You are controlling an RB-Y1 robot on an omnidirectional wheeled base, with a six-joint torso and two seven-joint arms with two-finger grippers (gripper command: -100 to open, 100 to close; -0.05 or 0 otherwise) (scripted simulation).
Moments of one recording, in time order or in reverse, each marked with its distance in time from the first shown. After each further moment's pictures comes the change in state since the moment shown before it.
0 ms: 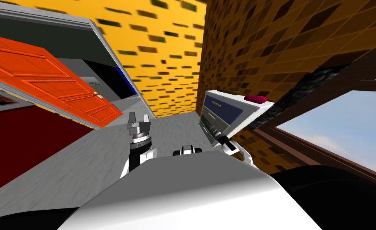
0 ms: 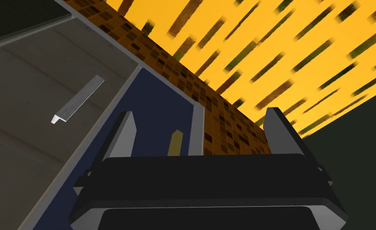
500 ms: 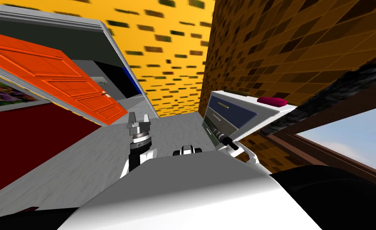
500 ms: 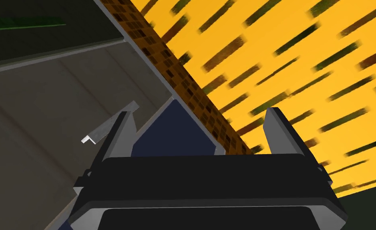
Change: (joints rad) left arm 0.000 0.000 0.000 0.000 0.000 0.000 0.000; right arm 0.002 -0.129 0.013 0.106 0.000 0.121 0.013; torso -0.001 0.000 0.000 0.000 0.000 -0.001
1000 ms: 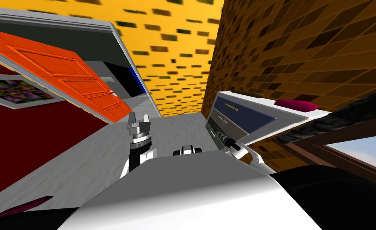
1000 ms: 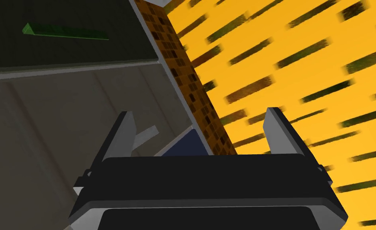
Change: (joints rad) left arm 0.000 0.000 0.000 0.000 0.000 0.000 0.000; right arm -0.005 -0.079 0.019 0.128 0.014 0.091 0.025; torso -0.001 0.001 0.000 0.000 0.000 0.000
